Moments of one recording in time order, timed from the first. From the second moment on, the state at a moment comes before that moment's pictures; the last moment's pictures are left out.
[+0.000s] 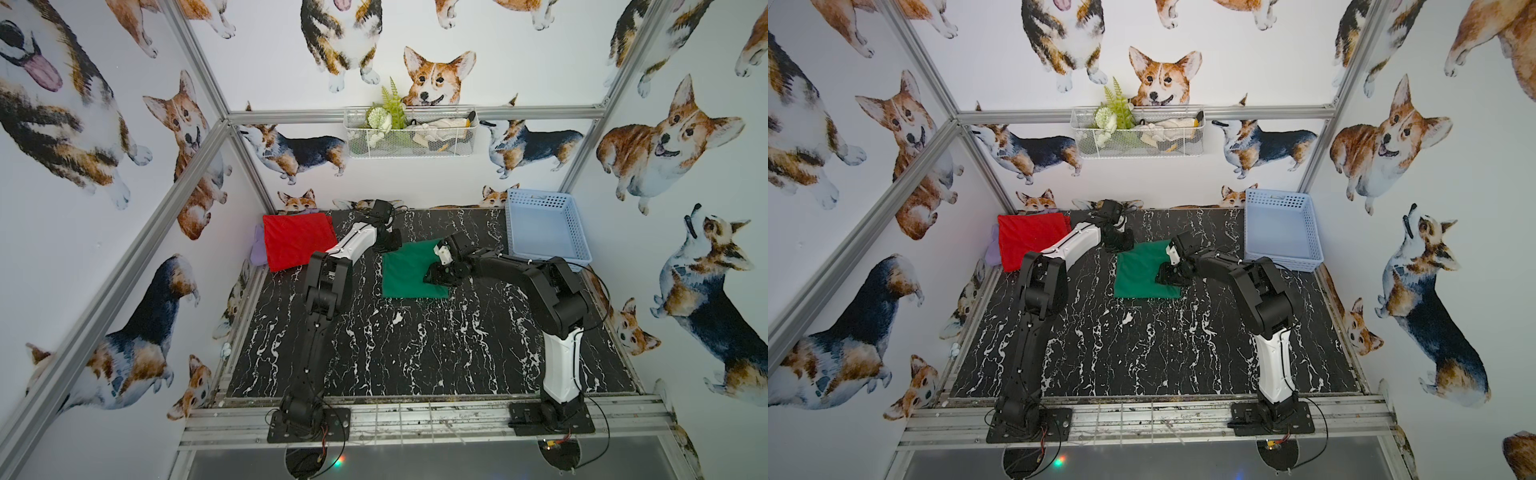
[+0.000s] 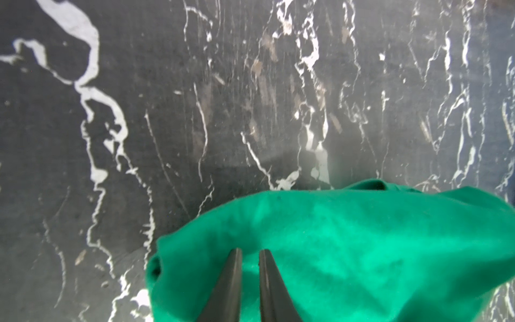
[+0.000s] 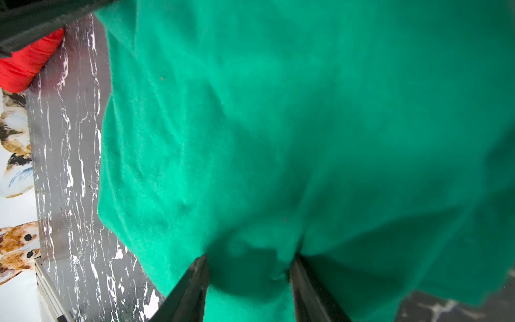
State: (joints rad) left arm -0.33 2.42 2.06 -0.71 0.19 -0.40; right arm 0.53 2.04 1.35 -0.38 -0.37 0.49
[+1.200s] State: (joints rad) left arm -0.48 2.01 1.36 -0.47 0.14 -0.49; right arm 0.35 2.45 2.06 -0.77 -0.41 0.31
